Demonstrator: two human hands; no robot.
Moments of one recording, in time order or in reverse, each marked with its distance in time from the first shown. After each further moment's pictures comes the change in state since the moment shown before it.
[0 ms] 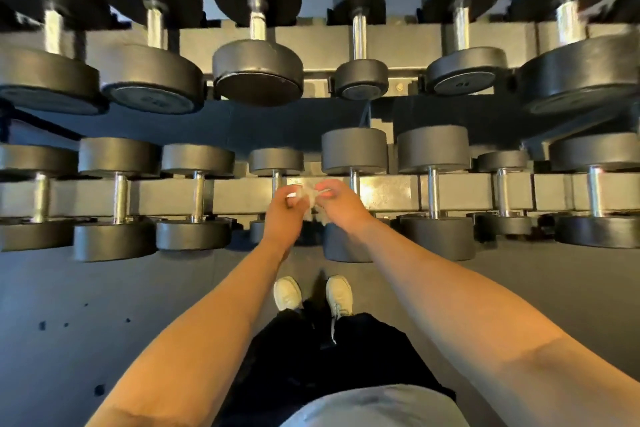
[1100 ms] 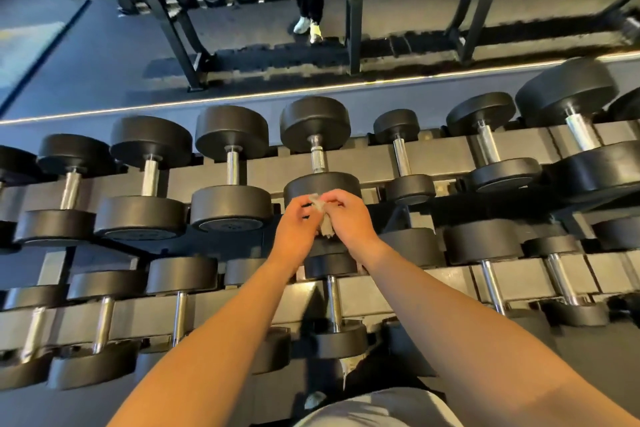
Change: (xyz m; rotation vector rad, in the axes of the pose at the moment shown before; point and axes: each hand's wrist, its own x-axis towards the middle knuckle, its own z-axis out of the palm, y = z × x) left_hand 0.111 0.149 -0.143 -0.017 -0.122 0.337; right_hand 0.051 -0.215 0.049 0.293 0.210 -0.378
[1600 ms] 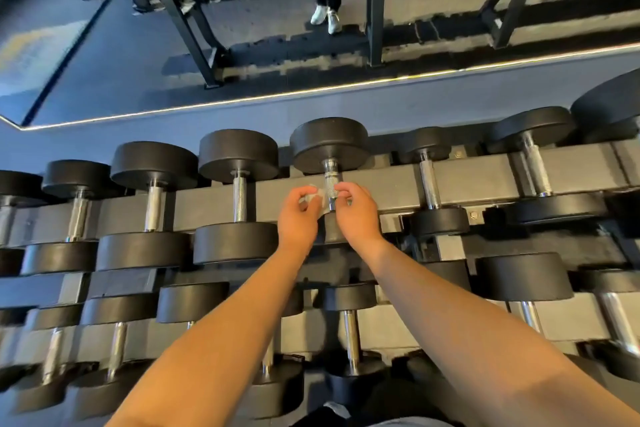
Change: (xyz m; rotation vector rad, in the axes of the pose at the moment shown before) left_hand 0.123 0.009 -0.001 0.092 0.246 -0.031; right_hand 0.125 0.001 0.012 -0.180 0.143 -0.047
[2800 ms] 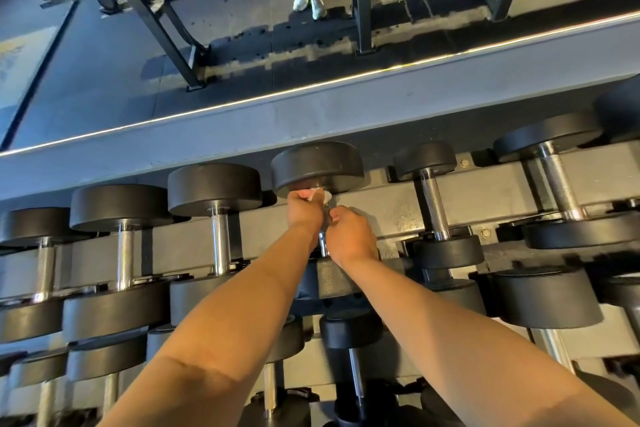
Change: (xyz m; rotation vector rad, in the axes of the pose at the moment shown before) left_hand 0.136 -0.007 0.079 -0.085 0.078 -0.413; right_hand 0.062 -0.001 0.009 -0.356 -0.103 0.225
